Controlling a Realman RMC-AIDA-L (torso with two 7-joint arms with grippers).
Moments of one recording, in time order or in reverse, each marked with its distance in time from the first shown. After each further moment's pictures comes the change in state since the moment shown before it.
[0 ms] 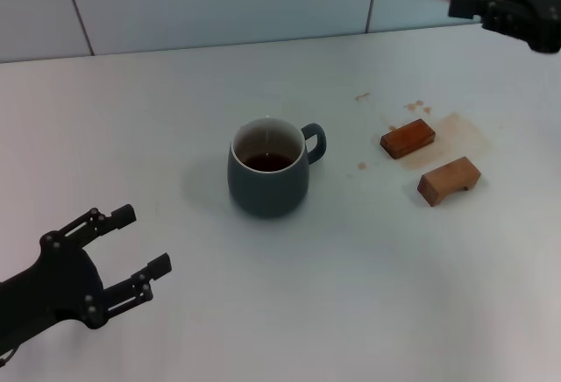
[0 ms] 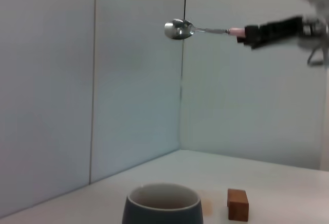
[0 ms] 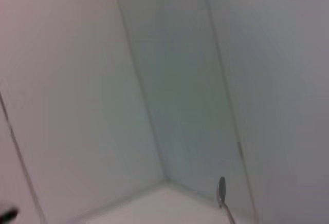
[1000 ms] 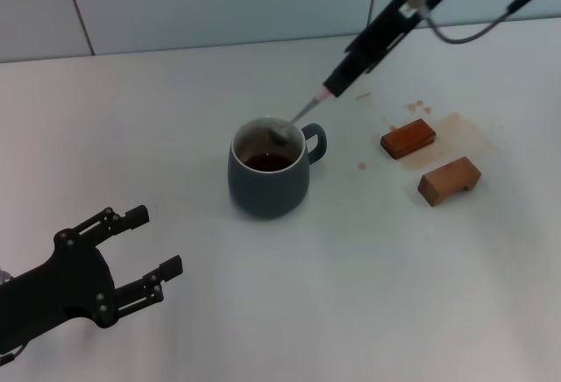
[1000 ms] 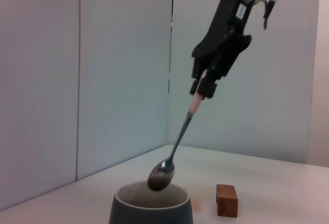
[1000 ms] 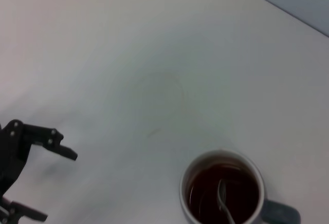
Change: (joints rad) left arm -0.022 0.000 0.035 -0.006 -0.001 -0.014 -0.012; right arm 0.564 -0.012 -0.454 0.078 -0.696 0.026 0.673
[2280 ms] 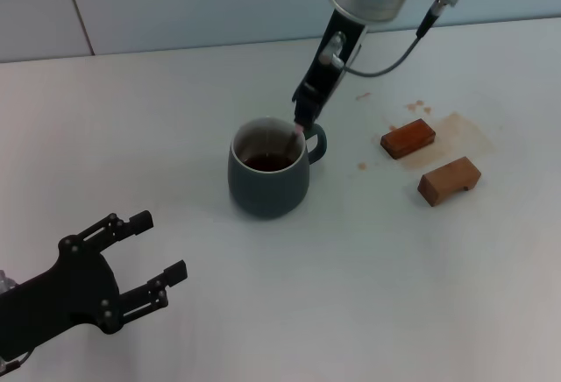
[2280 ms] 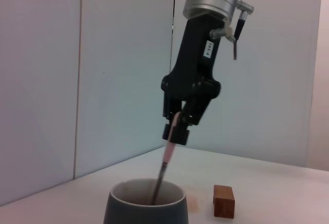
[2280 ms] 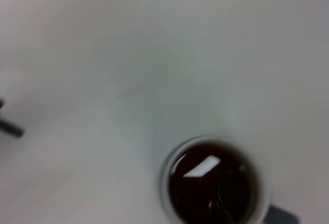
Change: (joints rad) left arm 0.015 -0.003 0.001 -0.023 -0.002 -0.009 0.005; right arm 0.222 0.069 -0.132 0.337 -0.206 0.193 -0.008
